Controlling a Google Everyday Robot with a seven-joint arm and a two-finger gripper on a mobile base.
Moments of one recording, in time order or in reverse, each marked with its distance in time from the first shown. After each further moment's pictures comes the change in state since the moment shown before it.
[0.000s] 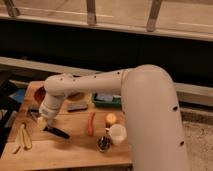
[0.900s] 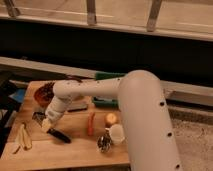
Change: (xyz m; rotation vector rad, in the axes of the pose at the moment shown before) arm 0.012 -0.031 0.033 -0.087 -0.021 0.076
